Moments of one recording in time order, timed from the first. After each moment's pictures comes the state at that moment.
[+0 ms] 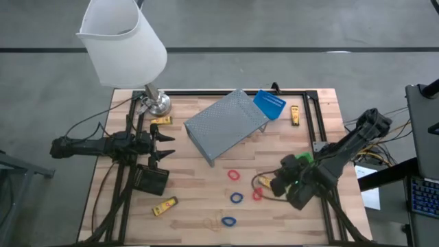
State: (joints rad) left arm -0.03 0.08 0.03 -0.03 -0.12 -0.08; right arm 0.73 1.40 1.09 -1.10 0.60 1.69
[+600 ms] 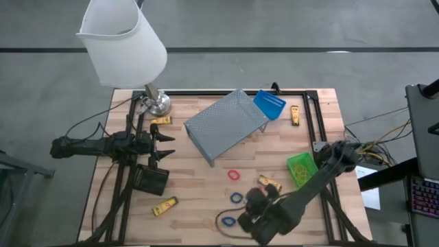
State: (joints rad) left arm -0.03 0.08 0.03 -0.03 -0.12 -0.08; right arm 0.73 2.00 1.67 -1.03 0.60 1.52
